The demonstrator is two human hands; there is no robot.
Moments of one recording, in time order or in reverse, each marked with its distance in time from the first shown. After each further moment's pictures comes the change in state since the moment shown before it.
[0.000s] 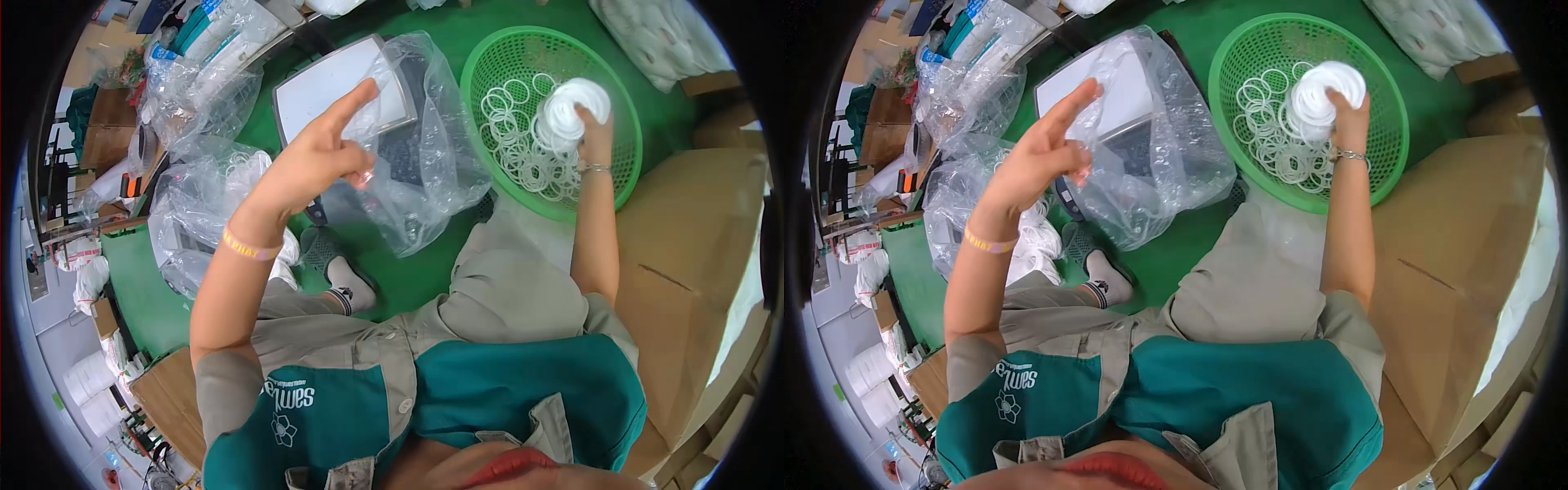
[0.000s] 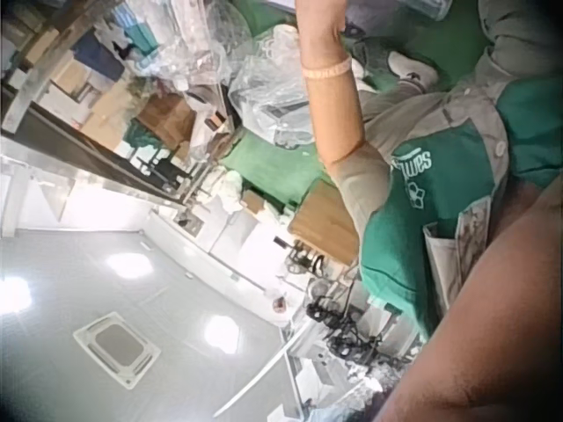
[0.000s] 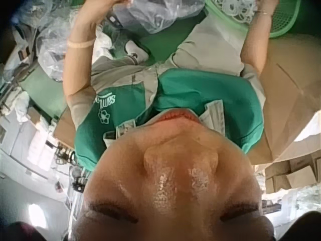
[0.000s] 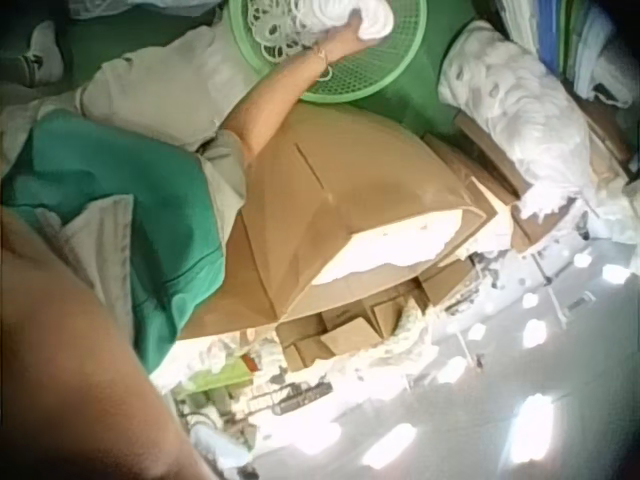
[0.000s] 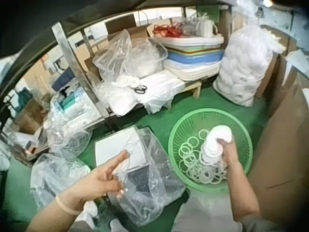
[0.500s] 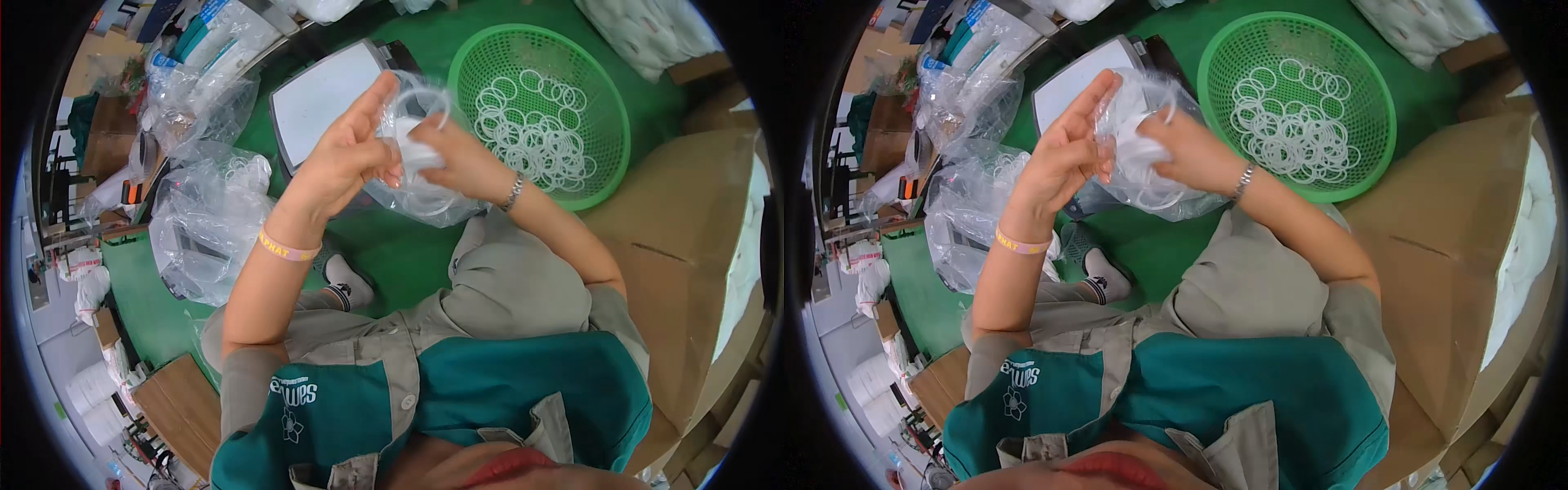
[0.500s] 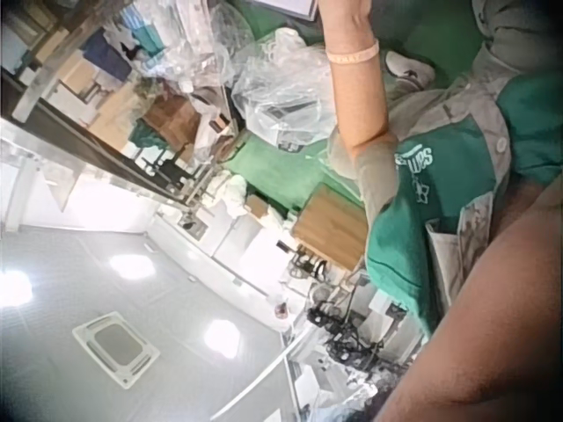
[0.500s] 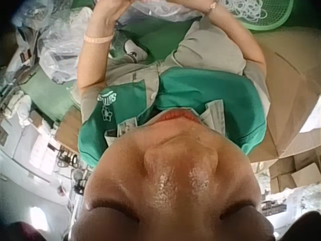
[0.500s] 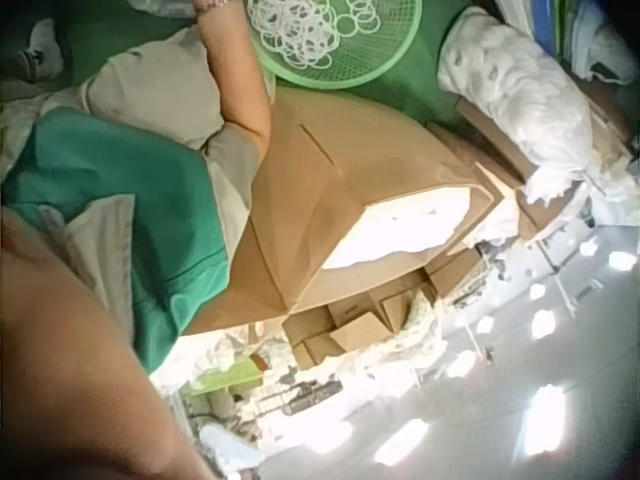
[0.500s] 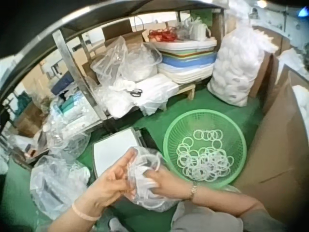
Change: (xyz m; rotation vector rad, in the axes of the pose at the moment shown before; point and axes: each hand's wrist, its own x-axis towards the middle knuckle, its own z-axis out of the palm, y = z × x) left_hand 0.002 -0.003 0.033 -0.370 -0.139 0.141; right_hand -0.158 -0.051 0.105 -0.635 -1.121 -0.604
